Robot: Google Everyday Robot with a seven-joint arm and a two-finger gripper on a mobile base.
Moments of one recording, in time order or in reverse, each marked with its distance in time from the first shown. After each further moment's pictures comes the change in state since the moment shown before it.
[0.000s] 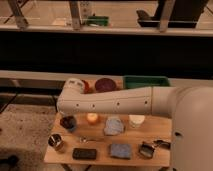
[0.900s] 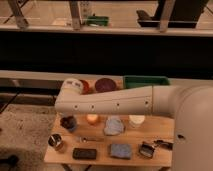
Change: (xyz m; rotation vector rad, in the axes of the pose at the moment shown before) arm -0.001 -0.008 -0.010 -0.016 0.016 -0.004
